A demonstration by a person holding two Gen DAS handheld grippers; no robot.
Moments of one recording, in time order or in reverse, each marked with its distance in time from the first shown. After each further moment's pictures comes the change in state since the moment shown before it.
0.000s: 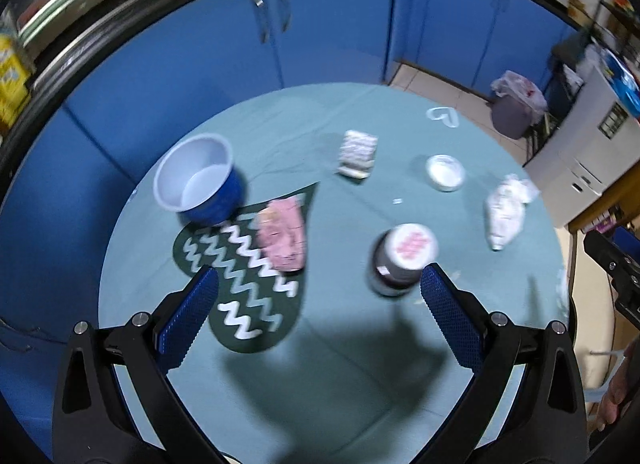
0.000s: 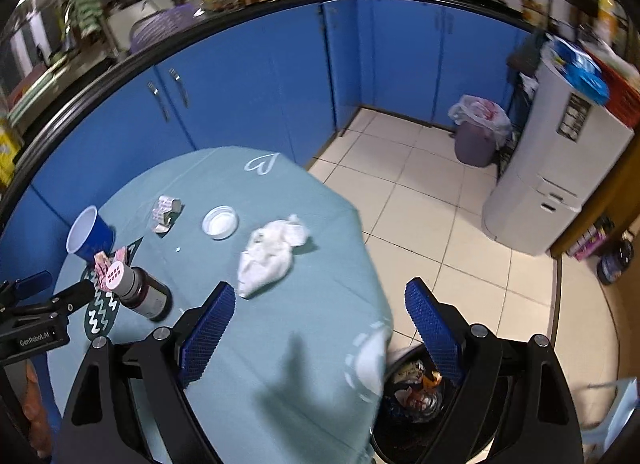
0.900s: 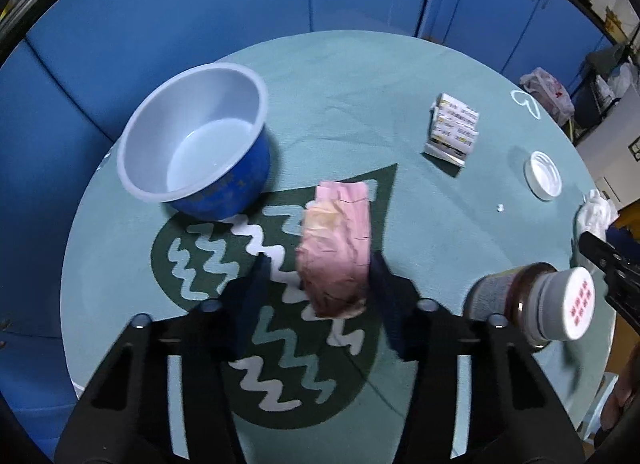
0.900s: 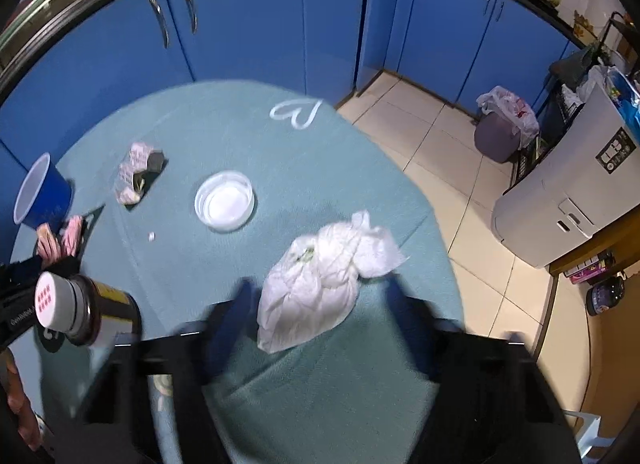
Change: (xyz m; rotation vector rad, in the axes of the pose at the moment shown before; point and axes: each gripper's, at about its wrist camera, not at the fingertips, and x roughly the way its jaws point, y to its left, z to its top) left arm 0.092 0.041 0.014 -0.077 0.113 -0.018; right arm 0.099 0.048 0.014 -0.129 0.204 -0.038
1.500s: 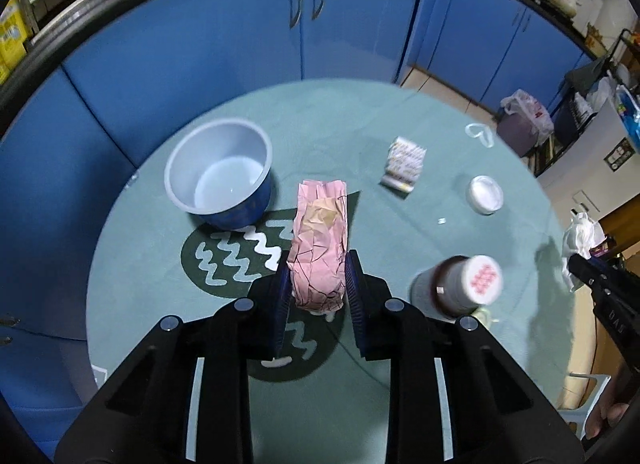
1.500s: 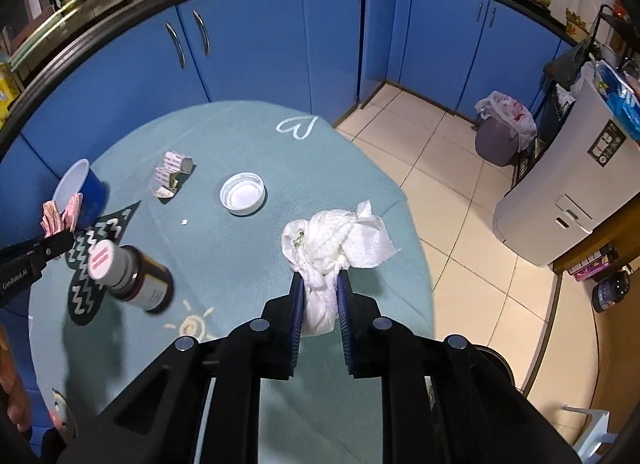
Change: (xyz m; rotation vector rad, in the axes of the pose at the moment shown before) left arm -0.070 -0.003 -0.009 -0.005 -0.104 -0.045; right arm -0.068 -0.019 -0.024 0.026 -0.106 0.031
